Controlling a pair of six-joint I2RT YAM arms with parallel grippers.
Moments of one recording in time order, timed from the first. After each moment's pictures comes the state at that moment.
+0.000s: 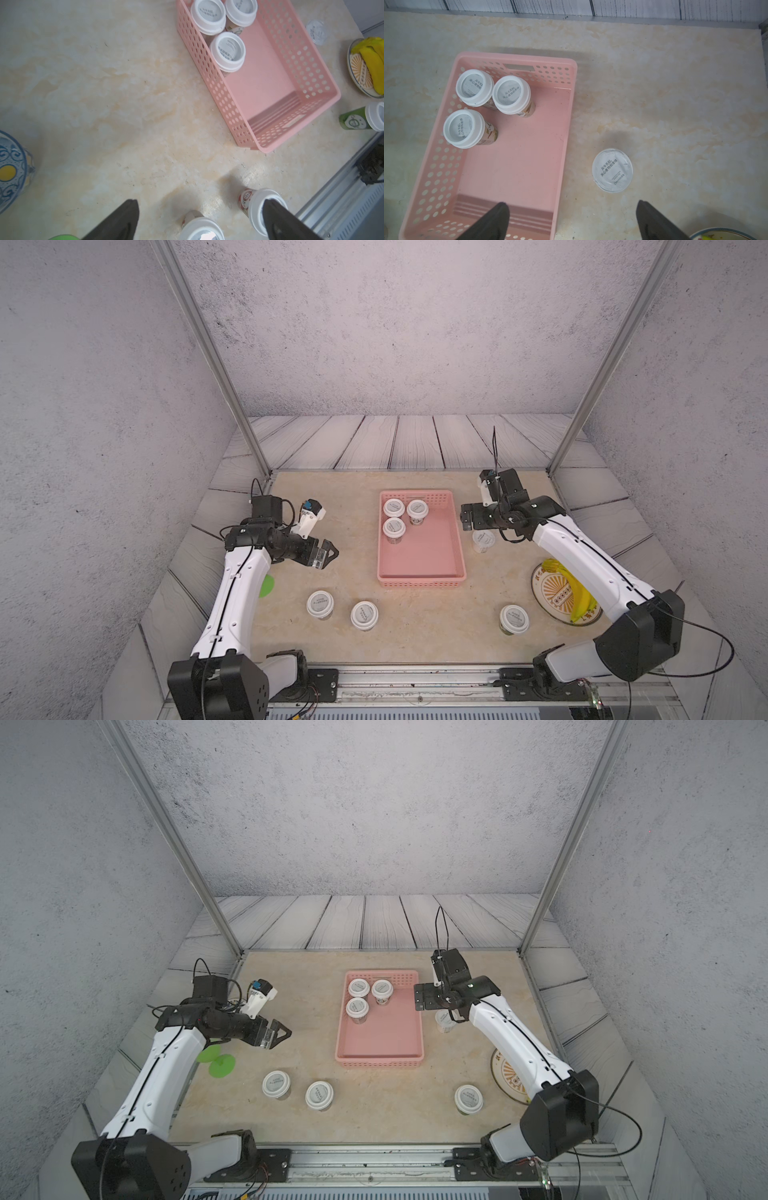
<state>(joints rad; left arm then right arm) 0.07 1.20 1.12 -1.07 0.53 0.46 0.42 1.41 1.32 -0.78 0.11 0.23</state>
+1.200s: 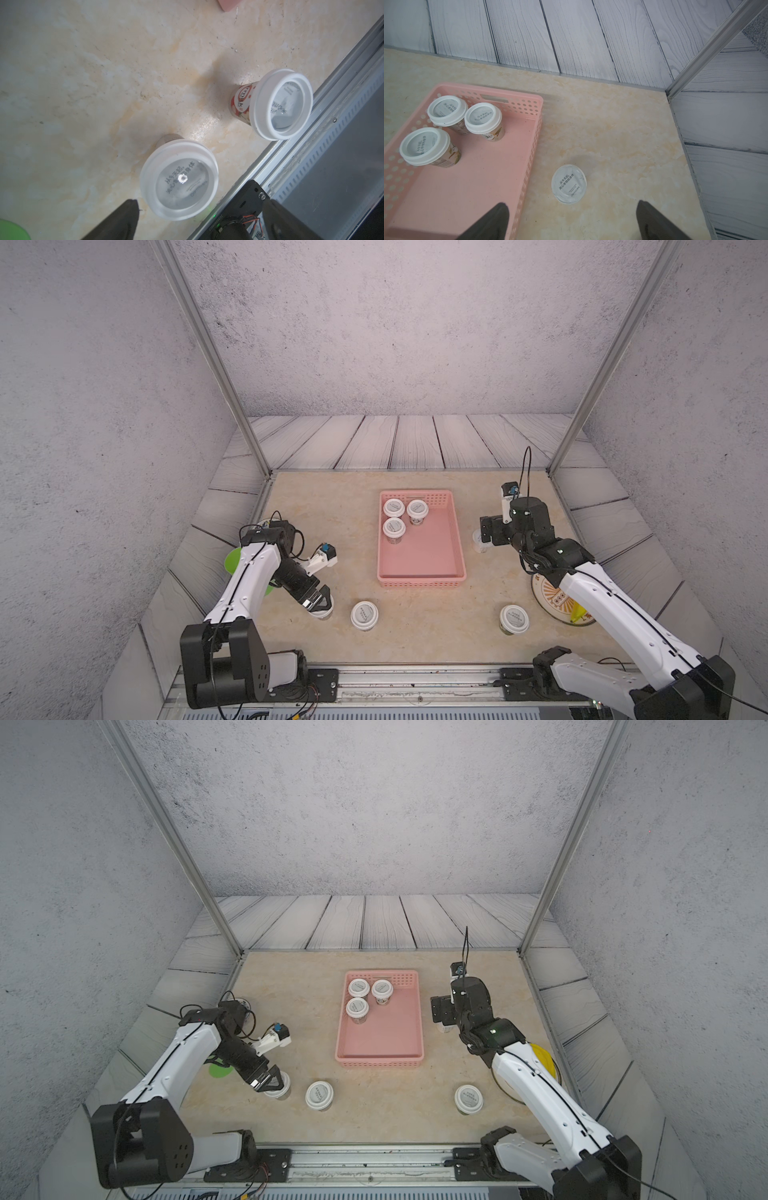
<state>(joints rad) 0.06 1.30 0.98 -1.32 0.36 0.82 0.42 1.10 0.99 -0.50 0.31 0.09</state>
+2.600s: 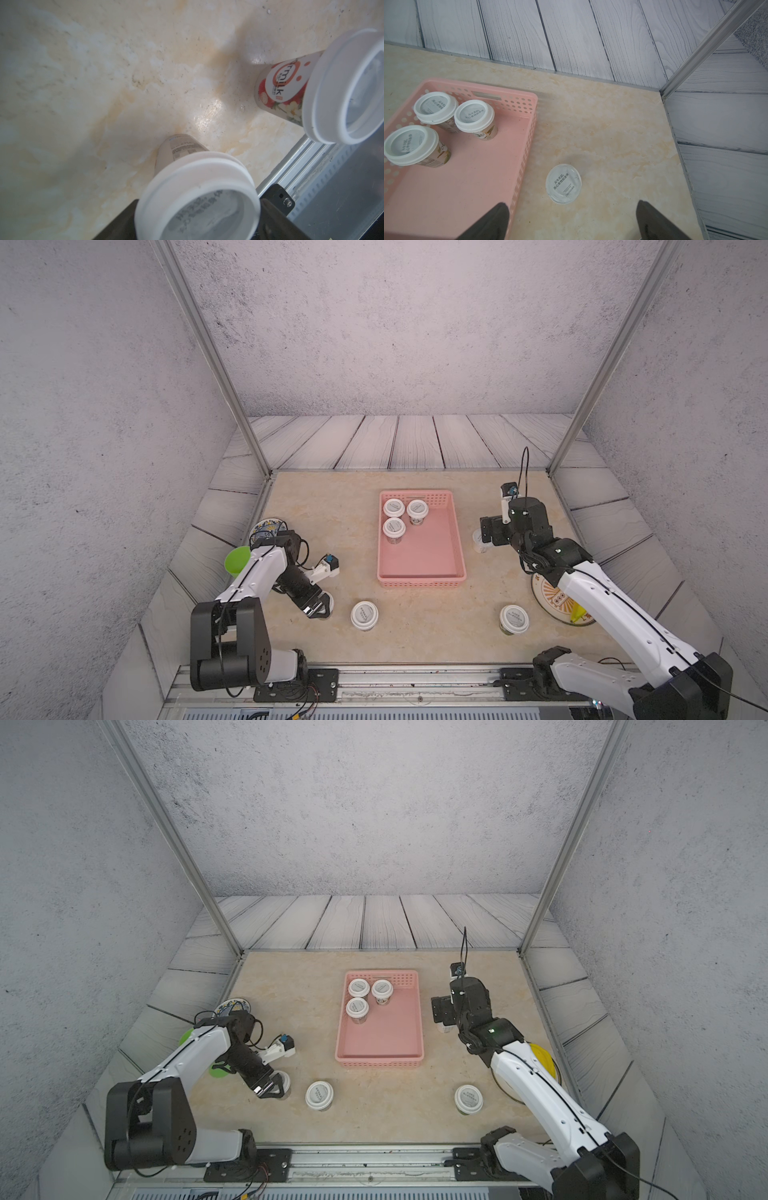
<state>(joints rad) 0.05 1.39 0.85 -1.19 0.31 0.86 0.42 1.11 0.98 -0.49 0.33 0.07</state>
